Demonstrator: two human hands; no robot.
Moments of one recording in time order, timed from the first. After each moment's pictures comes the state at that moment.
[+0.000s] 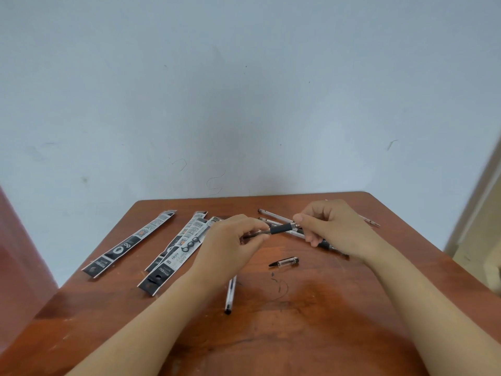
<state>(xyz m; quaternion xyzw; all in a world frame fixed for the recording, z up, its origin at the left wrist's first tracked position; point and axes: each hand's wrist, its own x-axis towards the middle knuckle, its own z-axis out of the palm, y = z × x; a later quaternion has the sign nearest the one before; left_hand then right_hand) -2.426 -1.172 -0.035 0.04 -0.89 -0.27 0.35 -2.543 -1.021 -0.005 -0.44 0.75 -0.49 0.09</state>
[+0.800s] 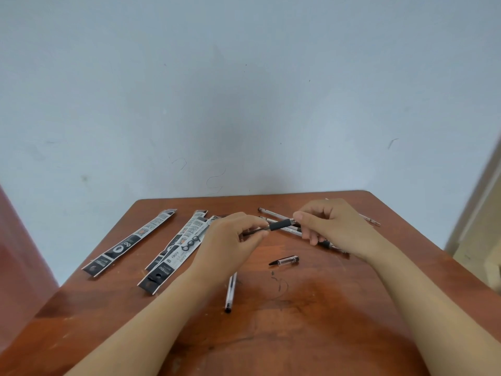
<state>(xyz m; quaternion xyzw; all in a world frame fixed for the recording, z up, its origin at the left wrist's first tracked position) -2.427 -1.171 -0.033 0.04 -0.89 -0.27 0.36 -2.544 -1.020 -0.006 -0.45 0.74 -0.49 0.09</state>
